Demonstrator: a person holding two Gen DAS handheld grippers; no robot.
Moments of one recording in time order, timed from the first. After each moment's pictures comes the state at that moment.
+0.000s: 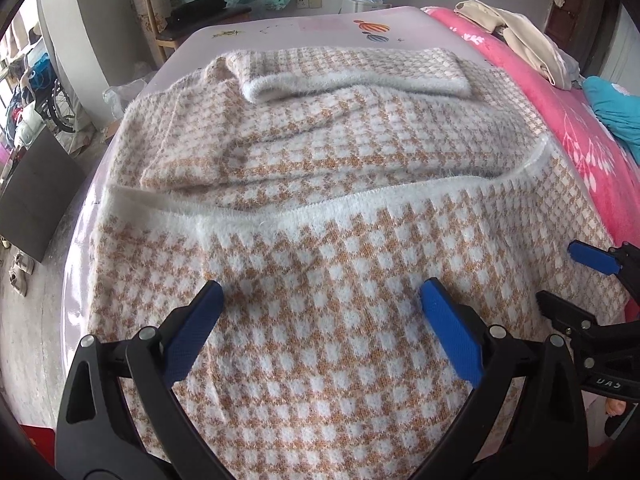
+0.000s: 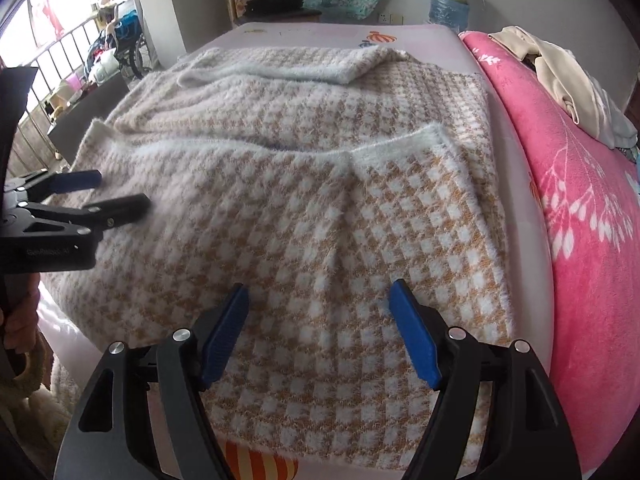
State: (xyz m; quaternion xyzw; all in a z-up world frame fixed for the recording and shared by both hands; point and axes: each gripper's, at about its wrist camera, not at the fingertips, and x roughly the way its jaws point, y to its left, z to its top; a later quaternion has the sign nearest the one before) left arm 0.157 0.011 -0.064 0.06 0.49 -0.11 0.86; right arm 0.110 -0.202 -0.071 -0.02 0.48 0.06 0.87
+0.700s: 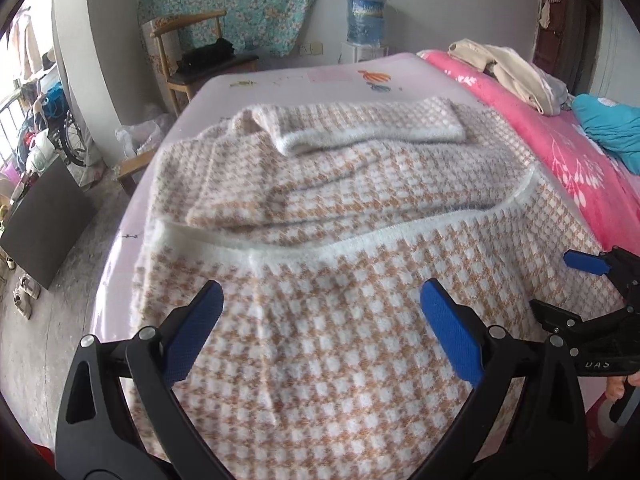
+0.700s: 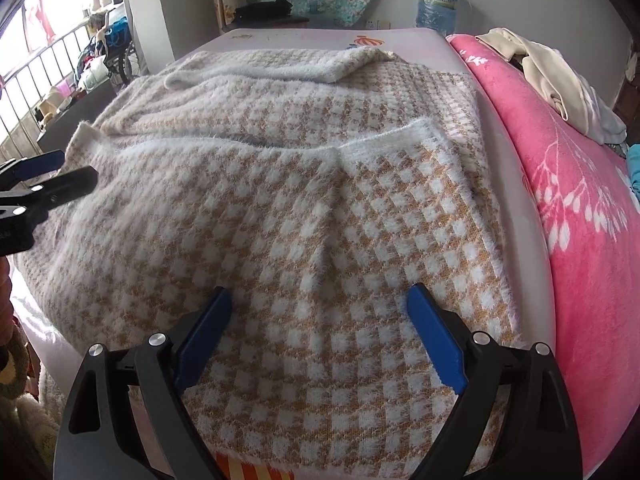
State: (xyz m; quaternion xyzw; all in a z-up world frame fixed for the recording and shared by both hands) left arm 0.132 0.042 -0.033 0.06 0.39 -0.11 0.91; right arm 0.107 -0.203 -0.076 -0.02 0.47 0.04 0.88
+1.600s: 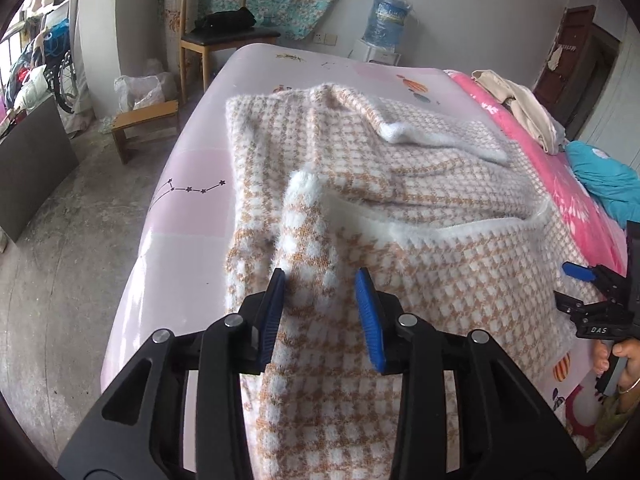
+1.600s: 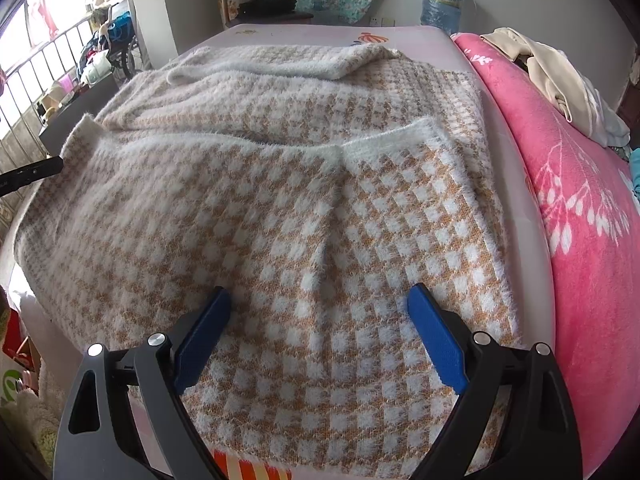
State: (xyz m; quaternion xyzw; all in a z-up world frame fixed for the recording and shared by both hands) left arm 0.158 0.153 -0.055 -0.03 0.44 -0.14 0.89; right arm 0.110 -0.202 -0.076 -0.02 0.47 0.05 0.88
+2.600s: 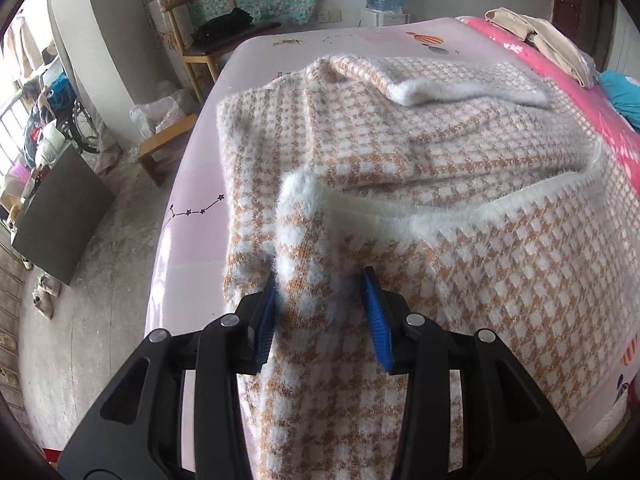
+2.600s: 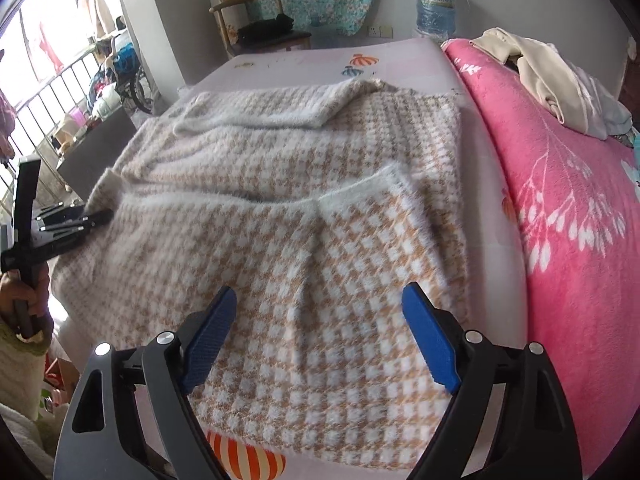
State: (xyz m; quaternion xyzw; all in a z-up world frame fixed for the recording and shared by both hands) left arm 0.179 0.105 -0.071 0.10 0.45 -0.08 0.88; right arm 0.112 -0.237 -0.034 0.03 0.45 0.07 0.89
